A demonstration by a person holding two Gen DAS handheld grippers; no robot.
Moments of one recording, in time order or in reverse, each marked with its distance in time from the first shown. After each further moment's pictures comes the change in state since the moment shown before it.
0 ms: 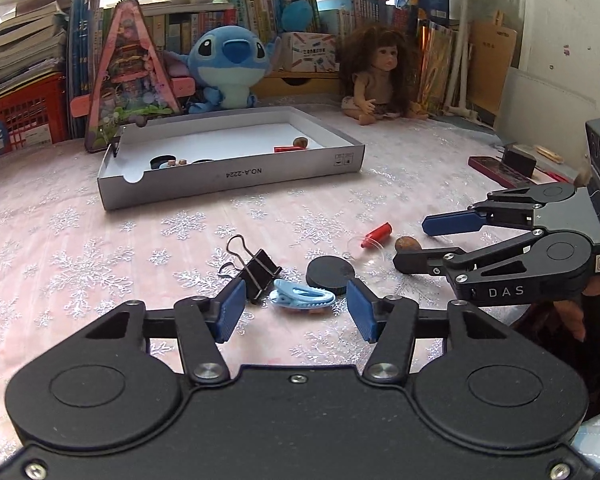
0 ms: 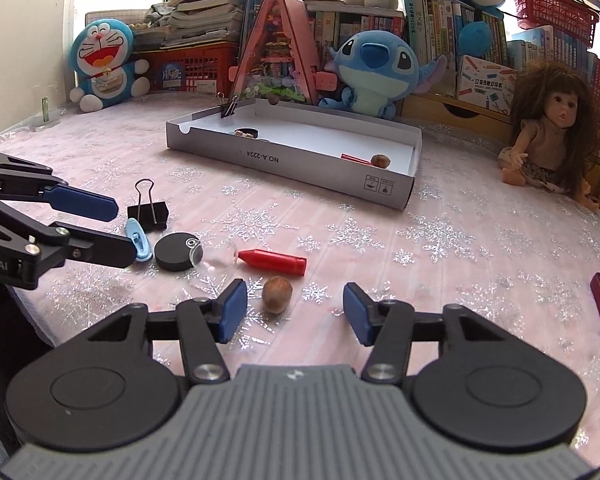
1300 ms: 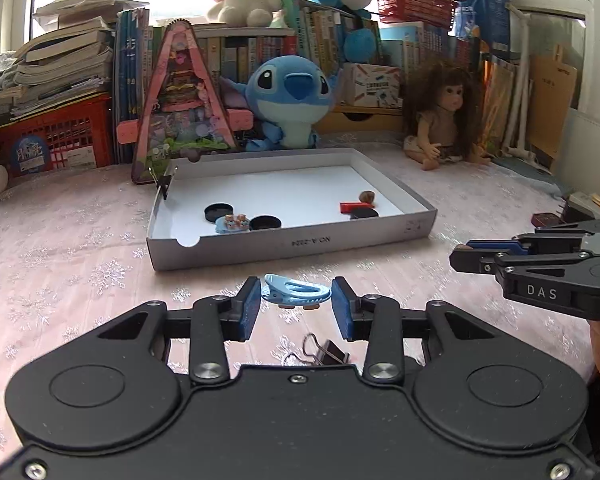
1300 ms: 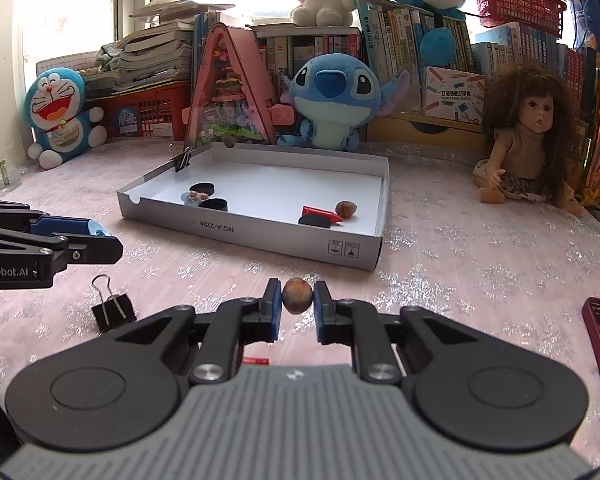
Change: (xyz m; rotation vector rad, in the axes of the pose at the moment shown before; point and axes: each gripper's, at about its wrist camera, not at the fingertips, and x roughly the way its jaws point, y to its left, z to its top) left arm 0.025 0.035 0.059 -0.084 -0.057 0.149; right arm 0.023 -0.024 0.052 0.125 -0.049 -0.071
